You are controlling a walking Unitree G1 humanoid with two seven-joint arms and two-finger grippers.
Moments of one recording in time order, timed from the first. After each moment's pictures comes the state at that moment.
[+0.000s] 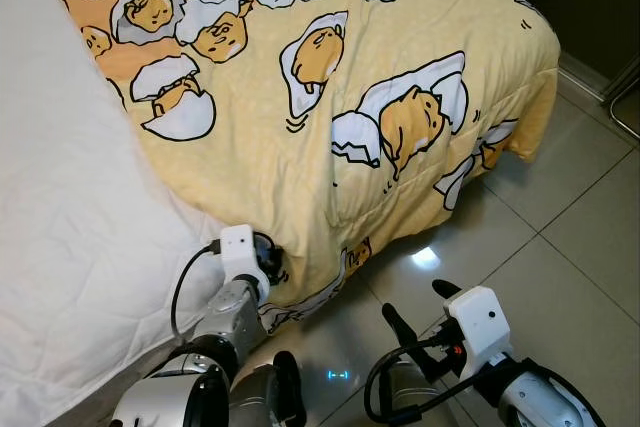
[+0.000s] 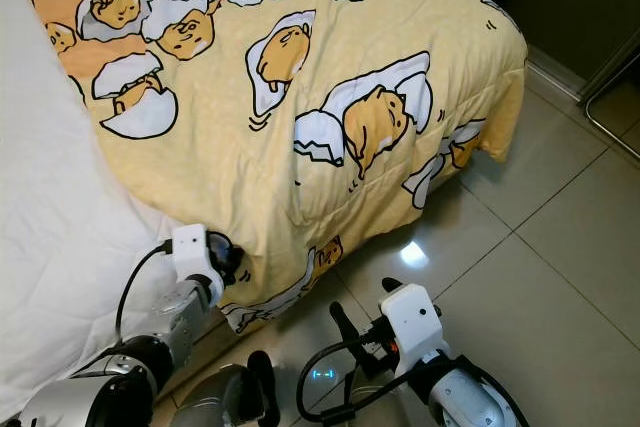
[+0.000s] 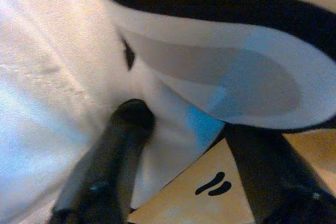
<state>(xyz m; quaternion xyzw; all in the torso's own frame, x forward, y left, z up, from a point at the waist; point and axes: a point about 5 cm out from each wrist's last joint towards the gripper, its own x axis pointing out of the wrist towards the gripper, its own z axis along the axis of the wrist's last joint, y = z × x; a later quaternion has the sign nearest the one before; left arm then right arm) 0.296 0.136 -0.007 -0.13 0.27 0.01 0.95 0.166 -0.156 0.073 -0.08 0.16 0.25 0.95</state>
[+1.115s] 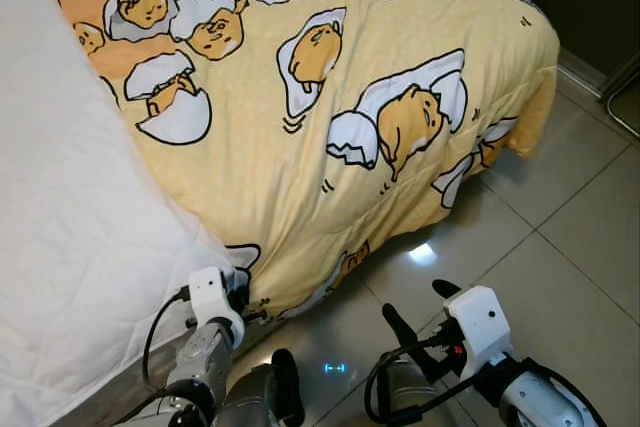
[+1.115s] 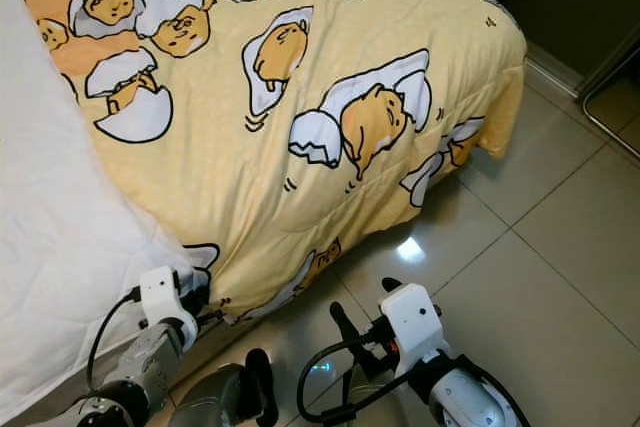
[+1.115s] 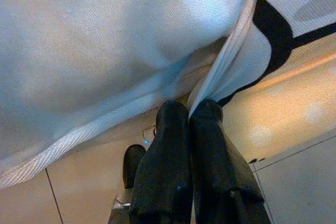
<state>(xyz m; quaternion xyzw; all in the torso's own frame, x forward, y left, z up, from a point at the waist) 0.245 0.169 -0.047 -0.17 0.32 0.07 0.93 0.166 -0.156 0.074 -0.09 0.16 0.25 0.95</state>
